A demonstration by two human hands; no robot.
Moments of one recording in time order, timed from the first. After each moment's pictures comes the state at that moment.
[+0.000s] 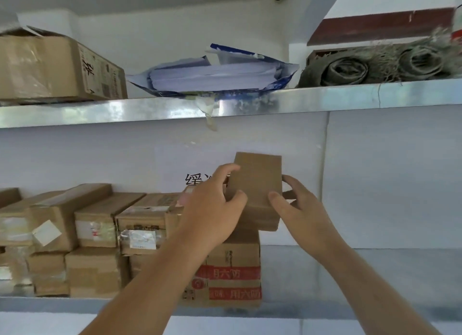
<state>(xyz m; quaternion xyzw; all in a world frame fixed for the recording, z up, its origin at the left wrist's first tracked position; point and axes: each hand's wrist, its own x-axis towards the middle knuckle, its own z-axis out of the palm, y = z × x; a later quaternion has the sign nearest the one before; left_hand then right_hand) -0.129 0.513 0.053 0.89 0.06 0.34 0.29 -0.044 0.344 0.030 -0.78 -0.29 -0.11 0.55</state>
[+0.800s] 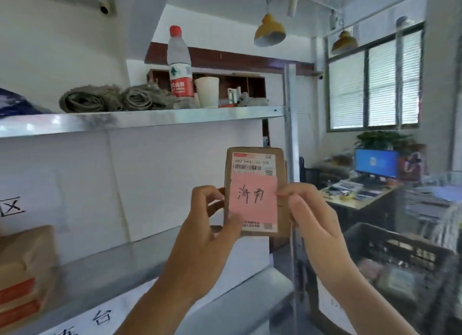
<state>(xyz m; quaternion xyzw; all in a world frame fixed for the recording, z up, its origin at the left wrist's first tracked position) -0.199 0.144 0.010 0.76 -0.29 0.18 0.56 -0.213 -0.053 -0.013 -0.65 -0.18 -0.36 0.64</state>
